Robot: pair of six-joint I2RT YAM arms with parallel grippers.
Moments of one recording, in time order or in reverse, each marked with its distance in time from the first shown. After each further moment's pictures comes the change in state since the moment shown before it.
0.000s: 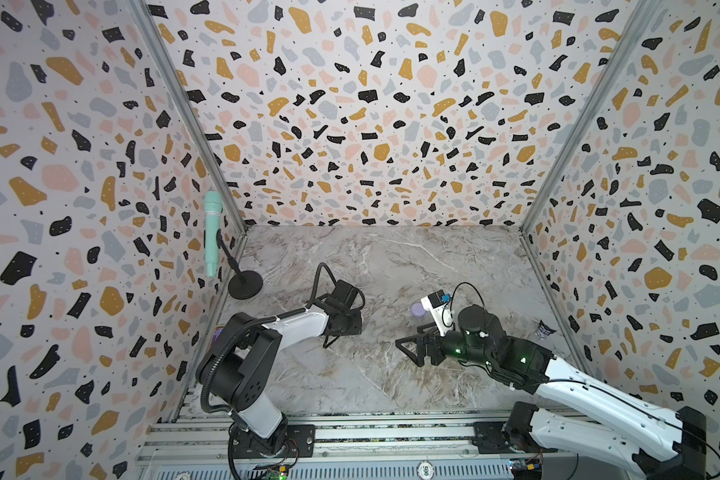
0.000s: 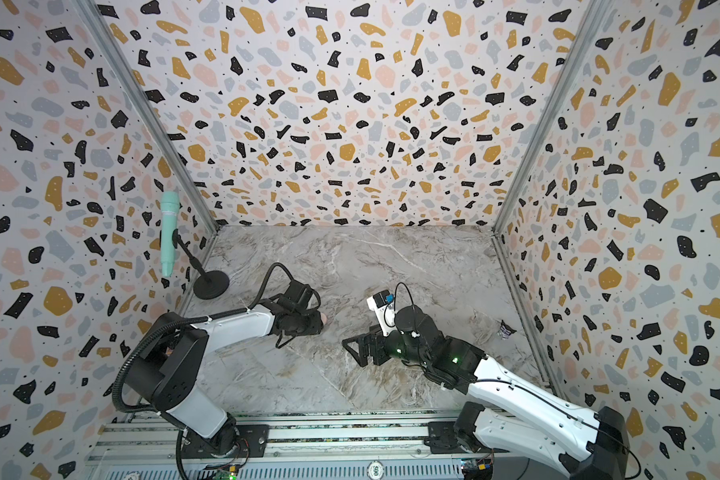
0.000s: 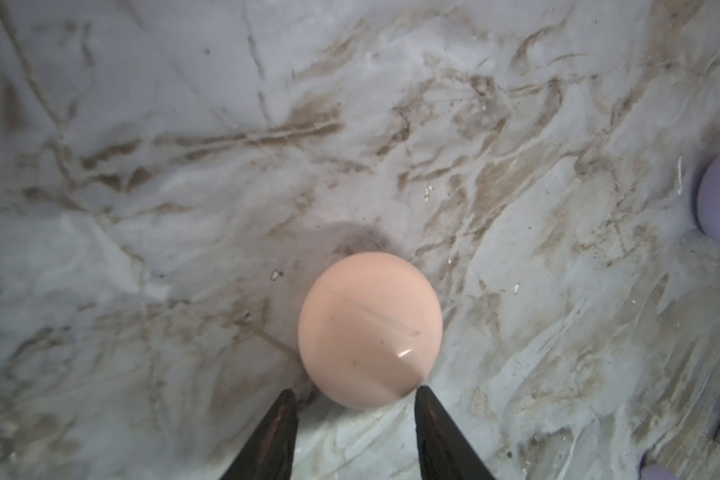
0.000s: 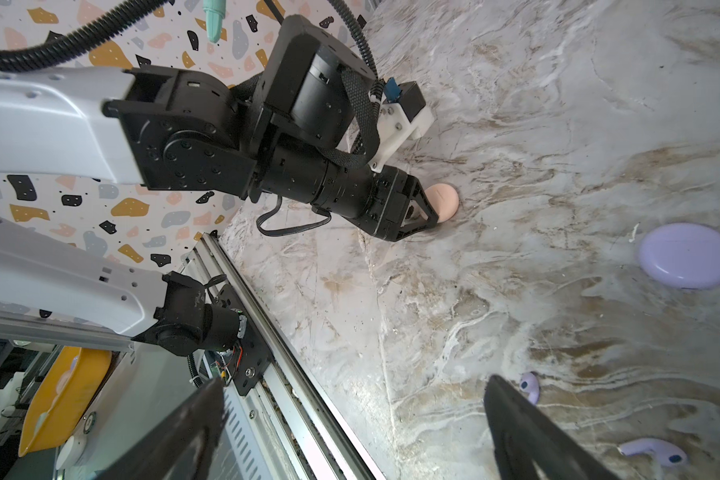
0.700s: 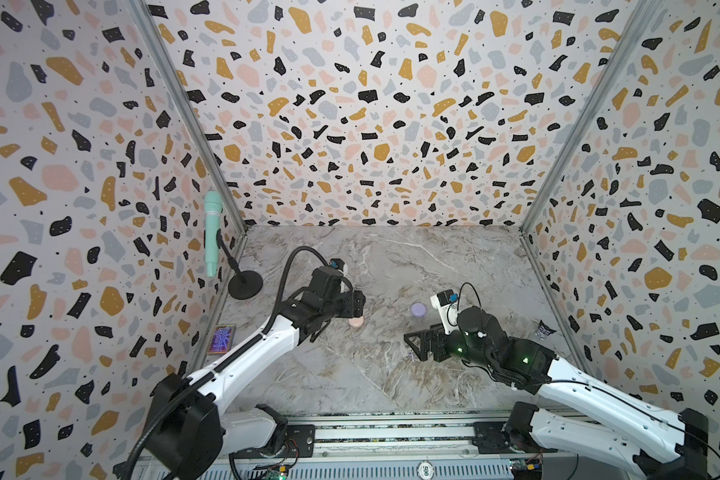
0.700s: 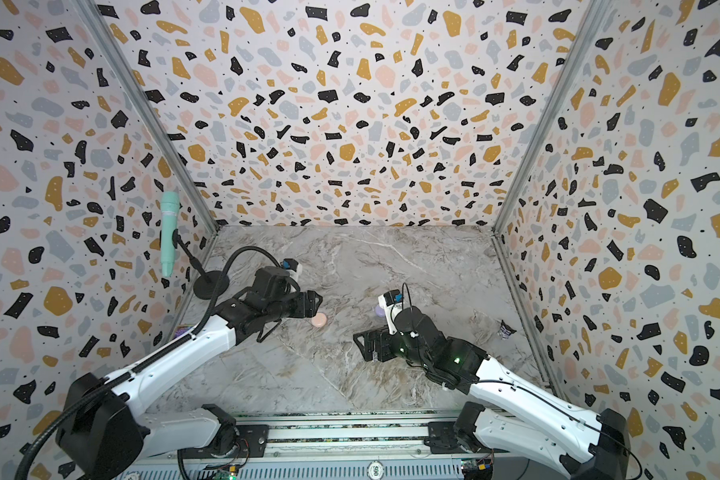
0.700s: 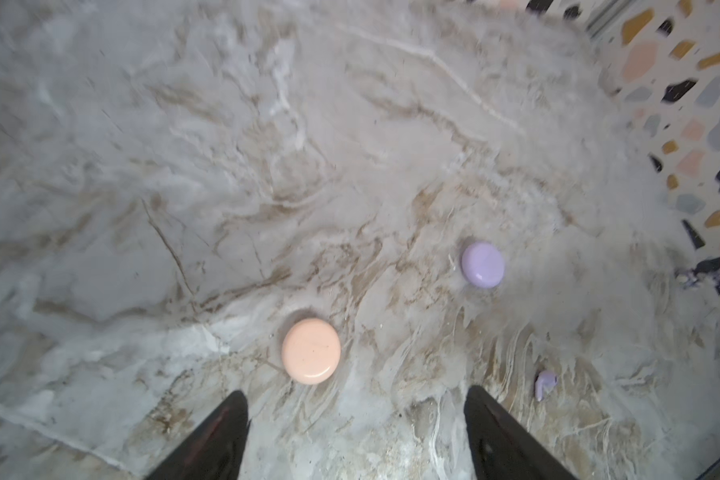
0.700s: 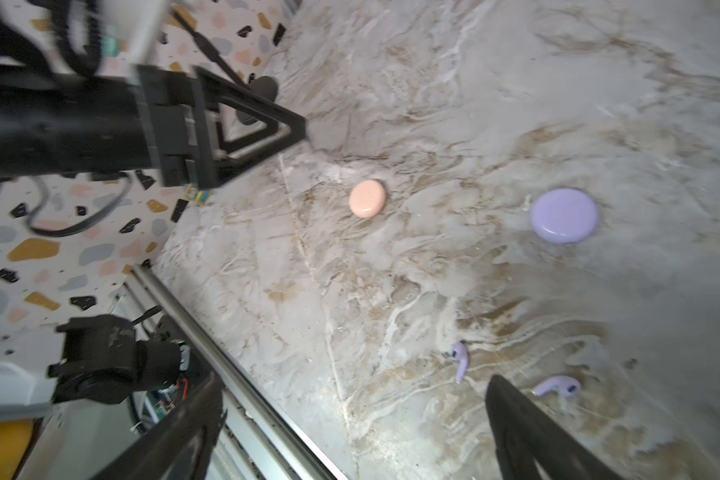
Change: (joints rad) left arm 0.001 -0.421 0.033 -0.015 -0.061 0.133; right arm -0.018 -0.005 0.019 -0.144 0.217 0.070
